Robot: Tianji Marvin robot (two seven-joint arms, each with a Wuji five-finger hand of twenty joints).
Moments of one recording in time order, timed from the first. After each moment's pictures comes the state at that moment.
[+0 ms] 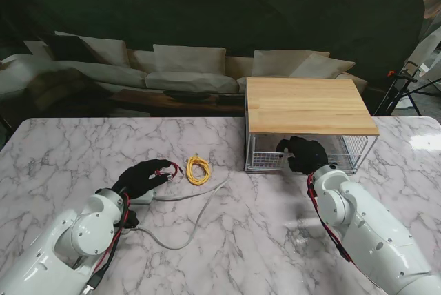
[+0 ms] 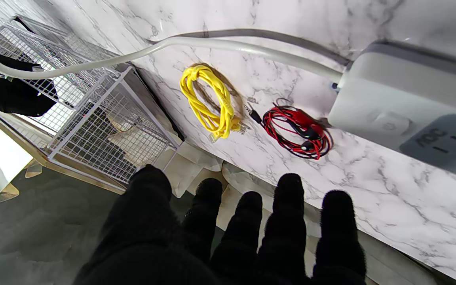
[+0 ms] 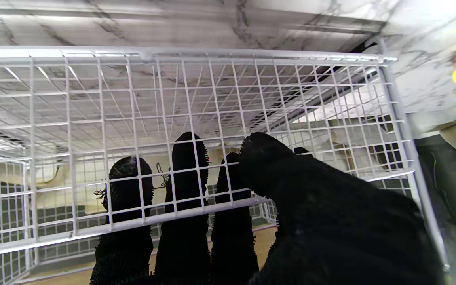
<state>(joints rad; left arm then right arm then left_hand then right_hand) 1.61 -1.08 -1.29 -1.65 0.59 0.05 -0.12 -1.27 -1.09 1.08 -1.20 -0.85 -0.01 -0.16 1.03 0.00 0.00 0.02 0.44 0.22 0.15 0.52 0.44 0.26 0.05 0.31 0.44 0.27 0.24 0.50 0.09 0.32 0.56 0.58 0.82 -0.50 1.01 -0.17 0.46 -0.35 1.00 0.91 0.55 -0.02 0.97 0.84 0.66 0.05 1.03 0.69 0.38 0.25 1.35 0.75</state>
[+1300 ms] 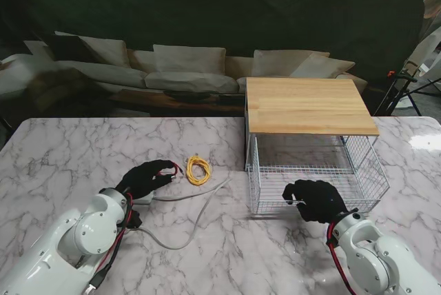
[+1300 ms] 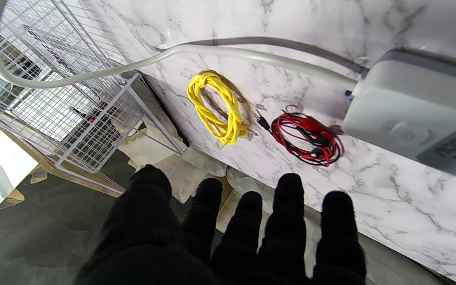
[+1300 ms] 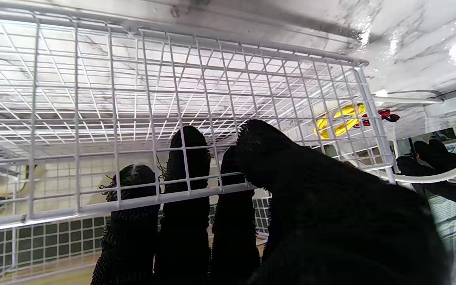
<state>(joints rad) 1.60 -1.08 -1.27 -1.65 0.59 0.05 -0.13 -1.80 -1.06 1.42 -1.67 -1.02 -0.22 -0.06 1.03 0.00 0.00 0.02 0.44 0.22 0.15 0.52 0.44 0.26 0.05 0.31 0.44 0.27 0.24 0.50 0.08 0.32 0.56 0.58 0.83 -0.60 1.06 -0.23 0.56 -0.24 1.00 0.98 0.70 -0.04 0.98 0.88 0.78 0.05 1.08 0.69 0.50 0.16 1.53 0.74</state>
